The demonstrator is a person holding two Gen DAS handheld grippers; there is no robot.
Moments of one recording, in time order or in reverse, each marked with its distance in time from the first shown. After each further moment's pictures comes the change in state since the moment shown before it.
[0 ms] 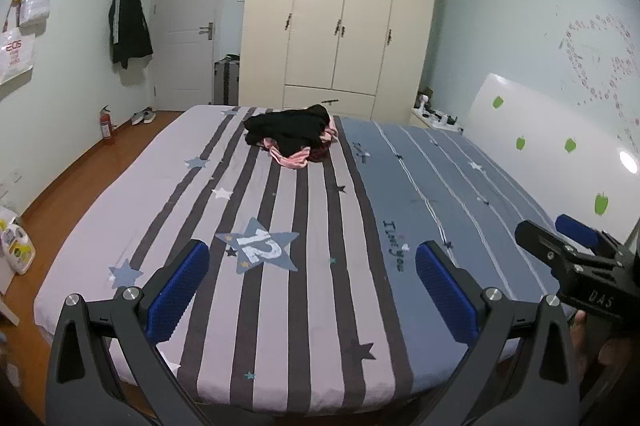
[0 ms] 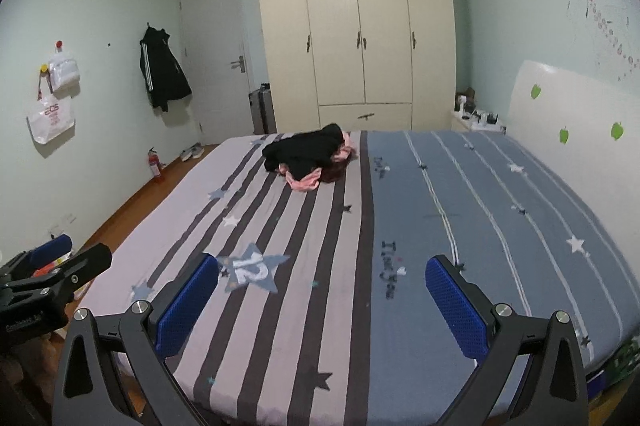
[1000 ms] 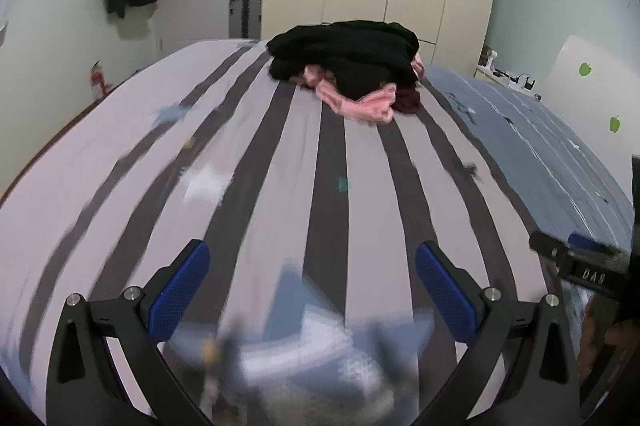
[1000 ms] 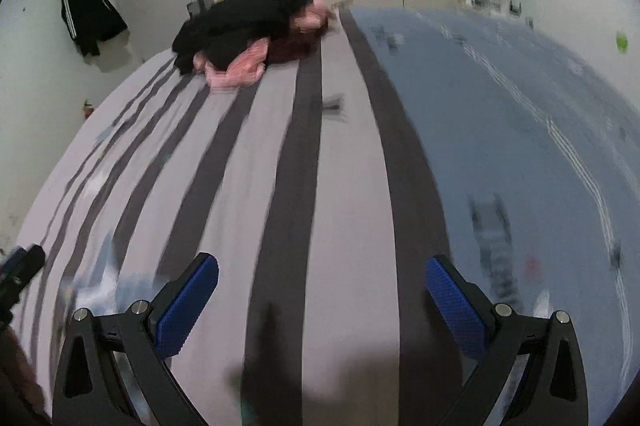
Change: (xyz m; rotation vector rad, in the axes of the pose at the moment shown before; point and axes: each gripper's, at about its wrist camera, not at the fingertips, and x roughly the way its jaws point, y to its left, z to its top) left arm 0.501 0.128 0.006 -0.028 0.146 0.099; right arm 0.528 -0.045 -0.046 0.099 0.296 -0.088
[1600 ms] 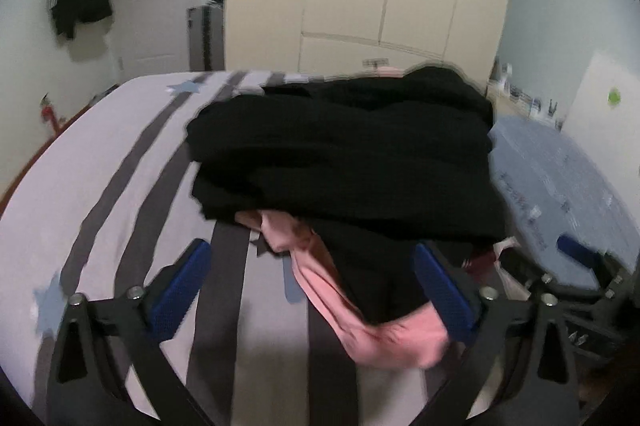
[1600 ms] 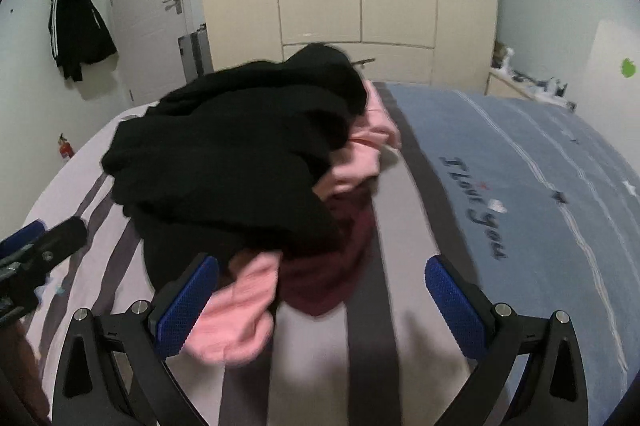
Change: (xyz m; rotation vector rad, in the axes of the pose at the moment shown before) left arm 0.282 0.010 0.234 0.066 0.019 -0.062; right arm 0.222 0.068 0.281 -0.052 -0.136 -0.039
